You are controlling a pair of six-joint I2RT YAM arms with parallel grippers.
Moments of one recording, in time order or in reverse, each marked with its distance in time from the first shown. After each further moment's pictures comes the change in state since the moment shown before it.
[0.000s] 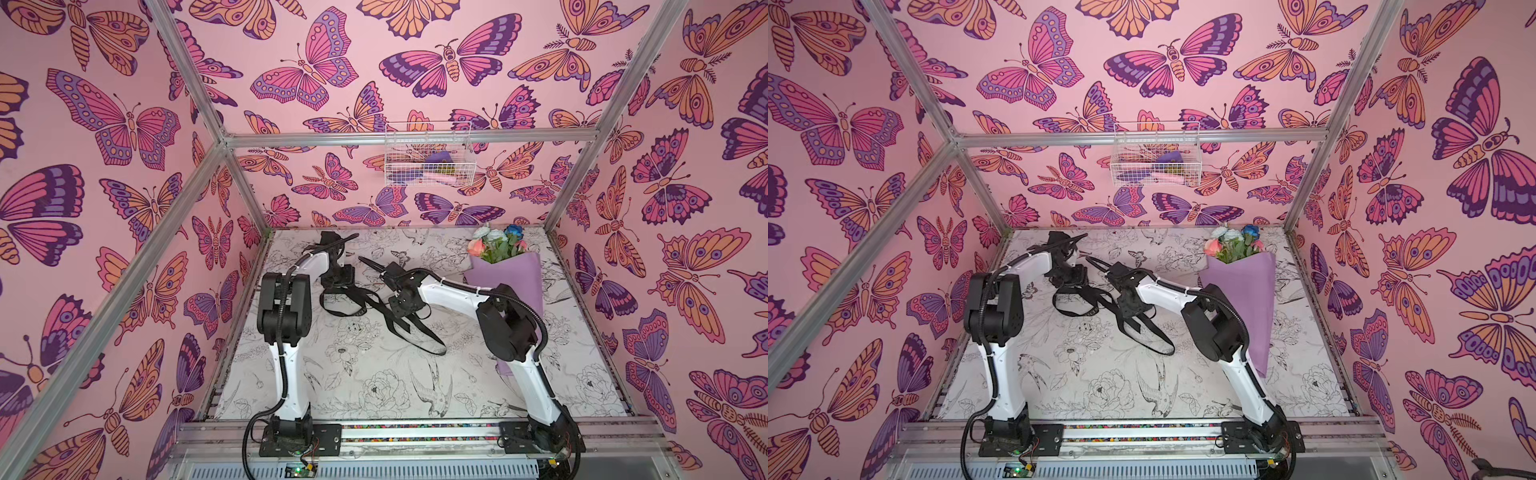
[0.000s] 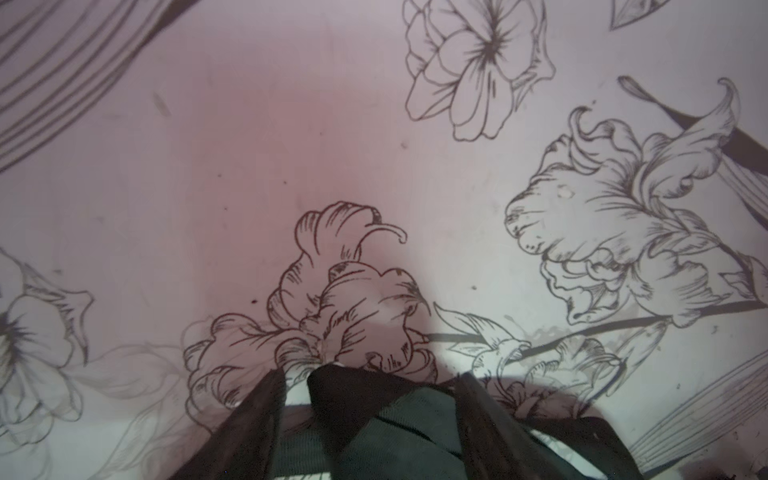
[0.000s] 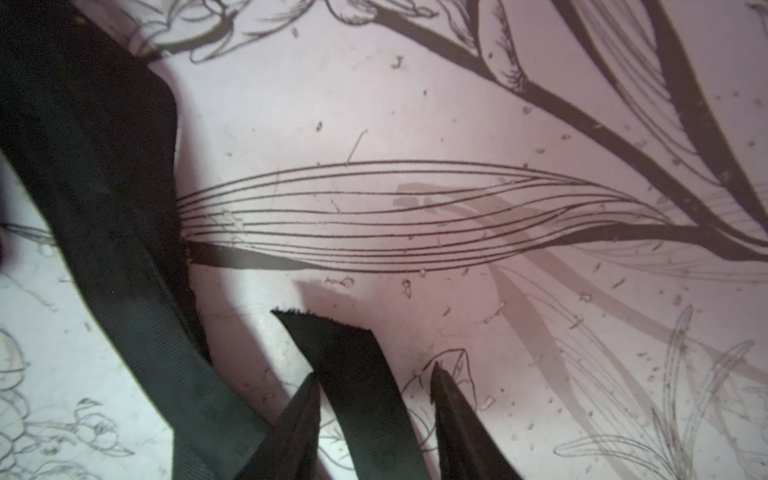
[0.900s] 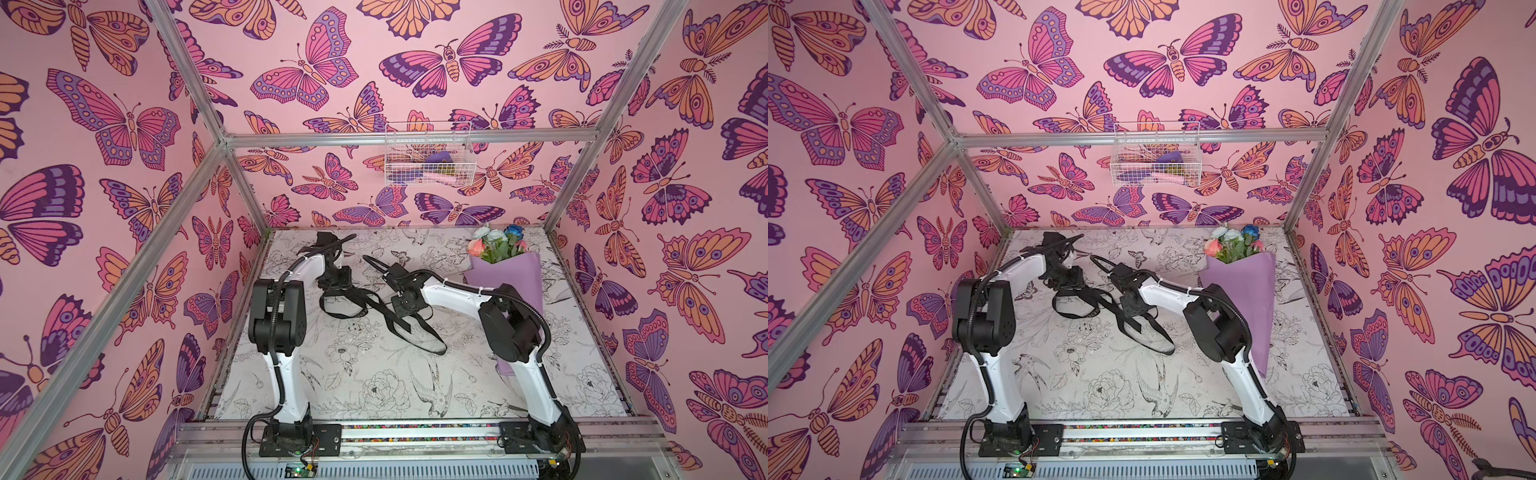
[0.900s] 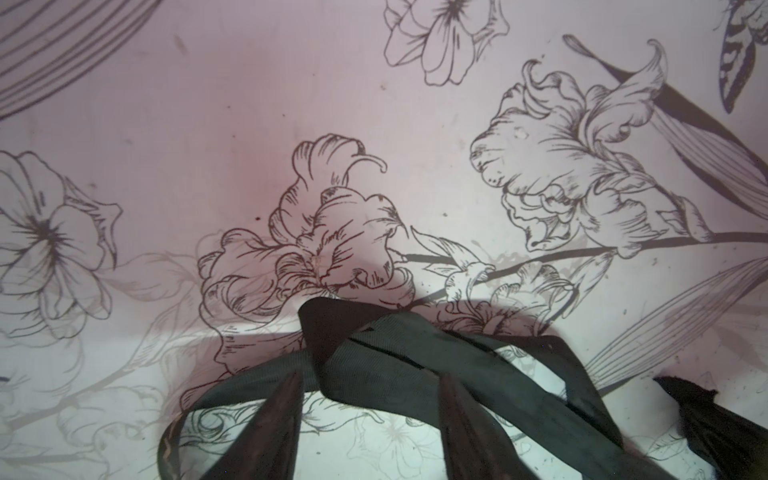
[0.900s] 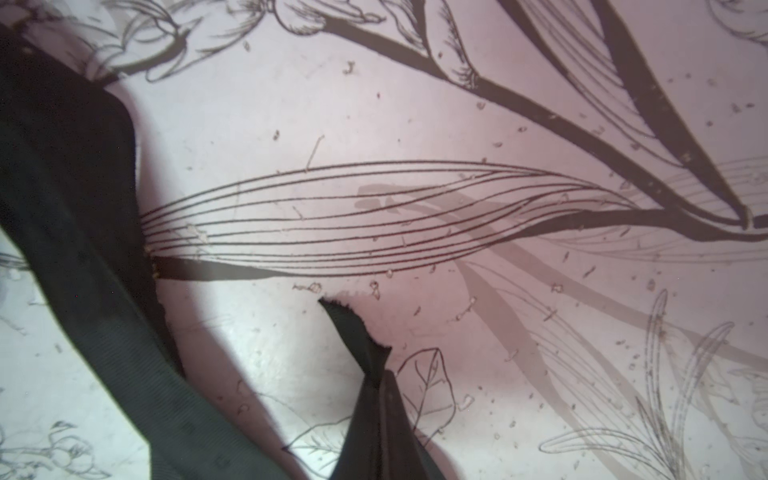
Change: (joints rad) left arm 0.005 -0.113 -0.092 -0.022 0.017 -0.002; right arm -0.011 -0.025 -0.052 0.042 0.027 0.042
